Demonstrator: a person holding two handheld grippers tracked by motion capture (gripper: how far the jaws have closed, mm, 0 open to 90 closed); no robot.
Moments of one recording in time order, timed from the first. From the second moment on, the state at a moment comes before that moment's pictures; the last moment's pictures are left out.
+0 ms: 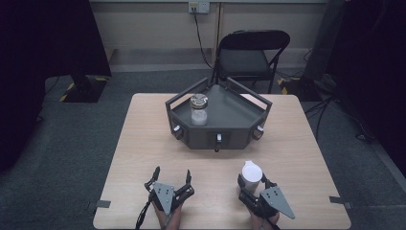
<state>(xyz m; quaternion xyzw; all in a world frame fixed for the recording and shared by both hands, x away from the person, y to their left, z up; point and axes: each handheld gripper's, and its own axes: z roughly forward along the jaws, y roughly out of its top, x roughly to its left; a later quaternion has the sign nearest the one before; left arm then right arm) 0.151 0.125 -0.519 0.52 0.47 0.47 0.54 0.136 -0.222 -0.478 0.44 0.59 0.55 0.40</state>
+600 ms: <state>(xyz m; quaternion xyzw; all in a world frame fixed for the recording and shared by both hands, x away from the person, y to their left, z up) 0.151 0.125 -0.519 0.52 0.47 0.47 0.54 0.141 -0.231 -0.466 0.43 0.61 0.55 0.38</state>
